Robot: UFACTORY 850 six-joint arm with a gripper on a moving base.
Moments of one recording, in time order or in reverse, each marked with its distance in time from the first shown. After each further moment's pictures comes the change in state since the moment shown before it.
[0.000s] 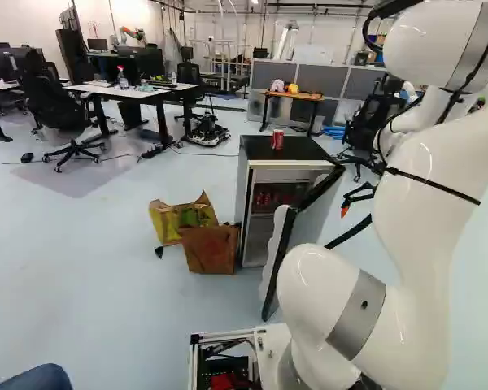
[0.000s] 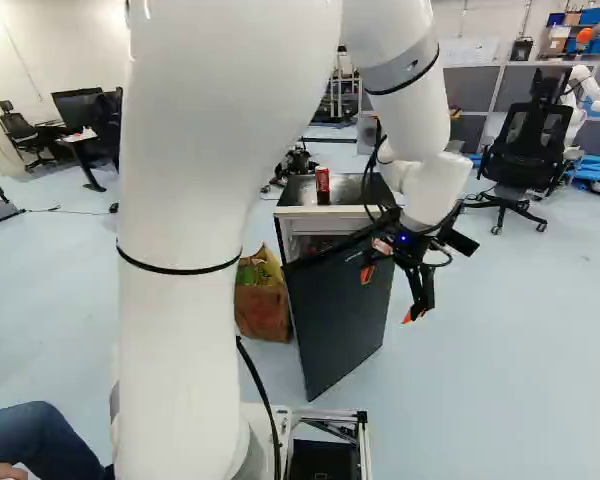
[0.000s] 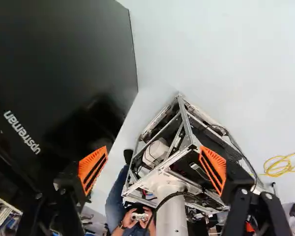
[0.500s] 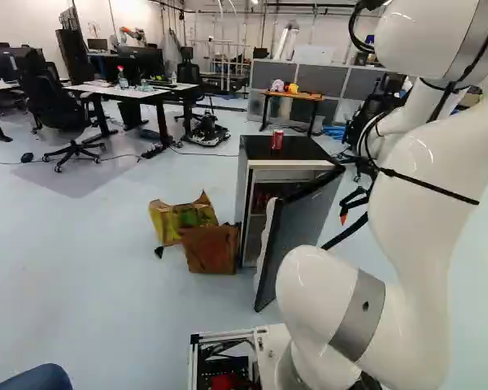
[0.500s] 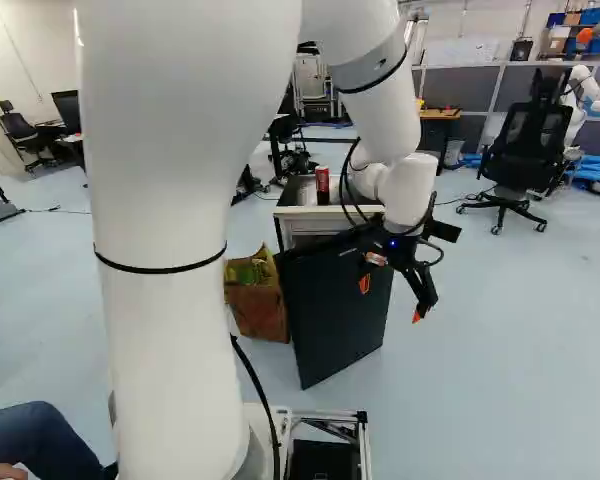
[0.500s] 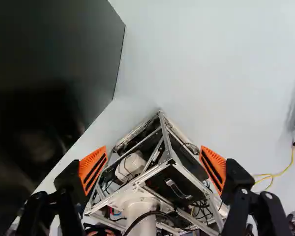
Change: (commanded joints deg) arm 4.2 3.8 5.6 -10.7 9.8 0.0
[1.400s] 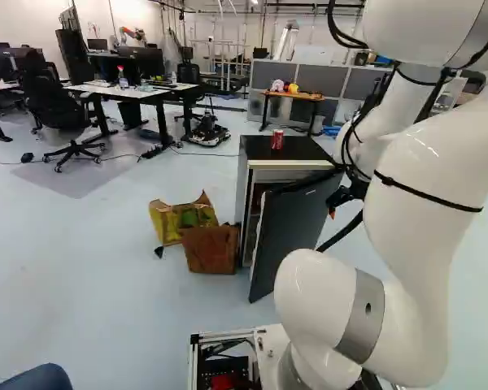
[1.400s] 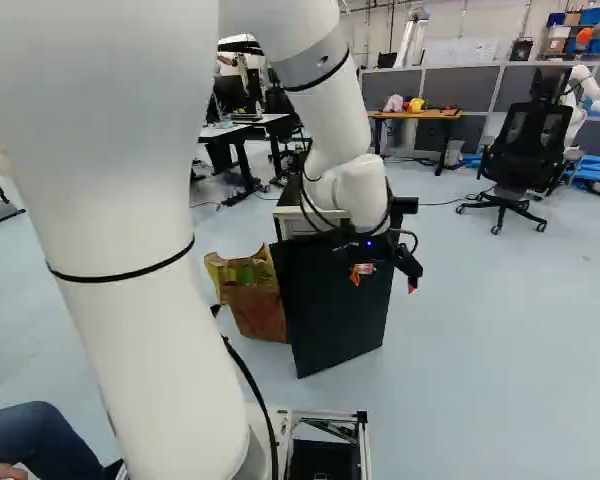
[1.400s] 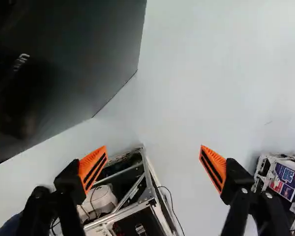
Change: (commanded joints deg) arm 7.9 7.6 9.9 -13.1 20.4 0.0
